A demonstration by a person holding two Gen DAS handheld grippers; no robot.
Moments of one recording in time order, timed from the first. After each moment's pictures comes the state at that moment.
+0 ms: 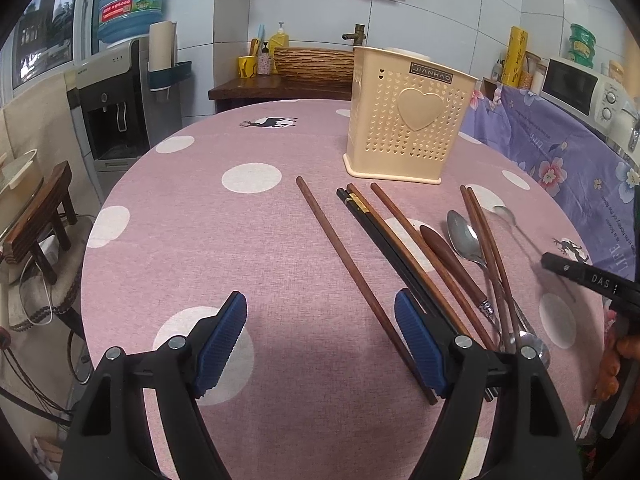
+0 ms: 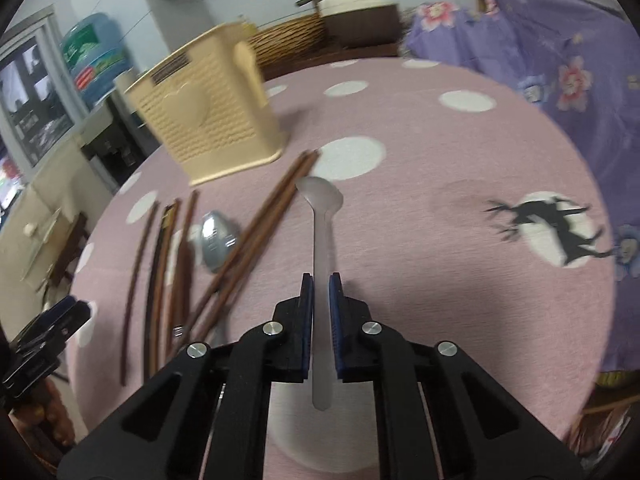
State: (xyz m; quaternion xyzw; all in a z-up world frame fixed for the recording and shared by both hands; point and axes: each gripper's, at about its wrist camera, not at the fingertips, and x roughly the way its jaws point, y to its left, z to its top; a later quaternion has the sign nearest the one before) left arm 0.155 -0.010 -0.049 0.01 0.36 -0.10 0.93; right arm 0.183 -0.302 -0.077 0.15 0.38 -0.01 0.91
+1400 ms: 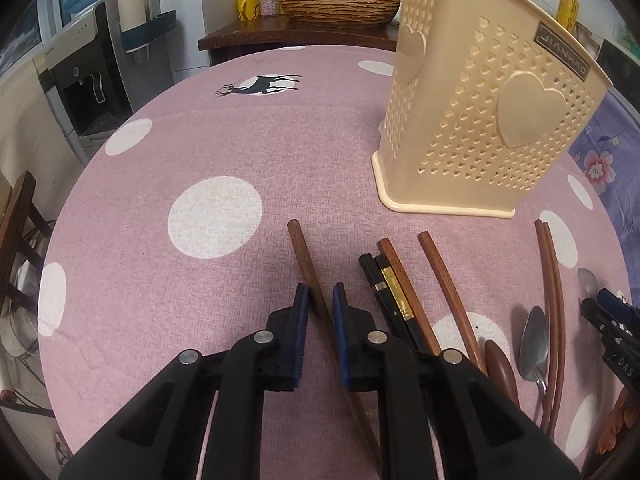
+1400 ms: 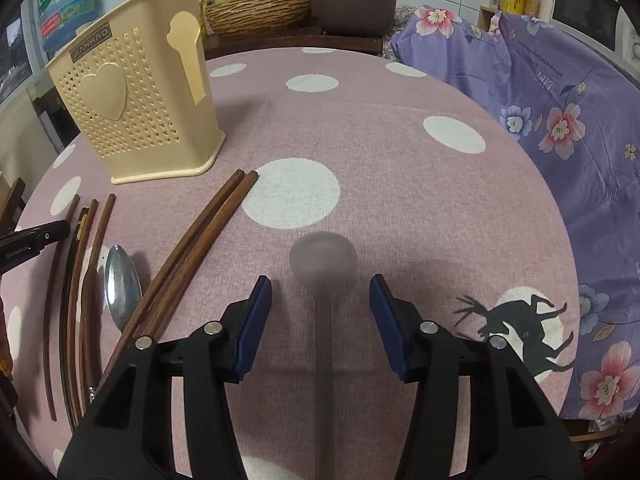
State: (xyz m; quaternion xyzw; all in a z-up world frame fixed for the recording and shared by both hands) left arm 0.301 -0.042 -0.065 0.02 0.48 -0.06 0.88; right arm 0.265 -0.308 -0.085 0.04 0.44 -0.05 0.89
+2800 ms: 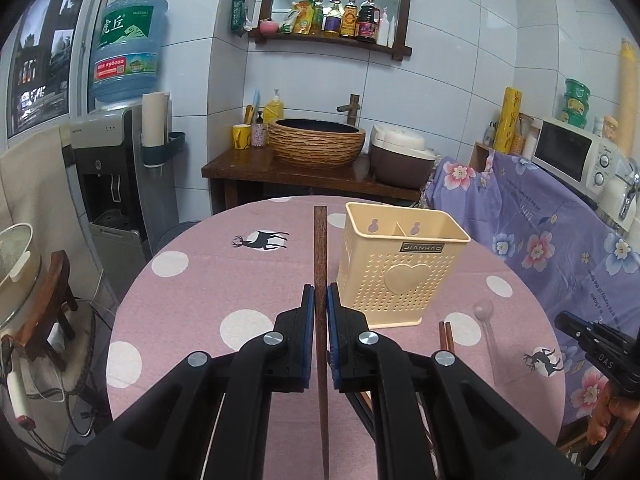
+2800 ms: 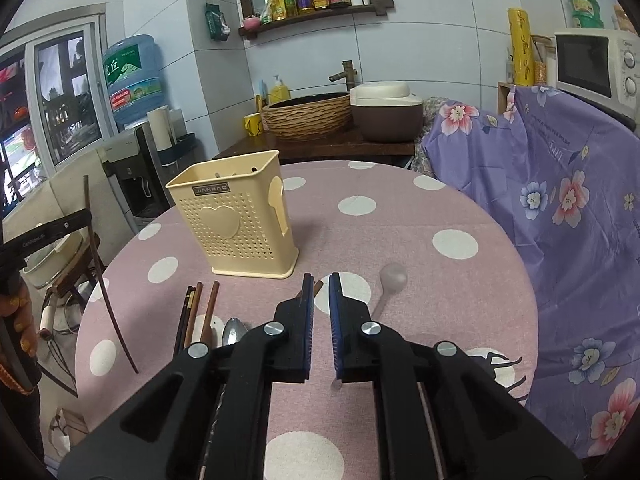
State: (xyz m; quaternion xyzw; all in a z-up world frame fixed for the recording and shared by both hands) left arm 0.217 -0.022 0.070 -0.02 0.27 -0.11 0.96; right arm 0.194 -0.318 0.024 0.08 0.29 0.04 0.95
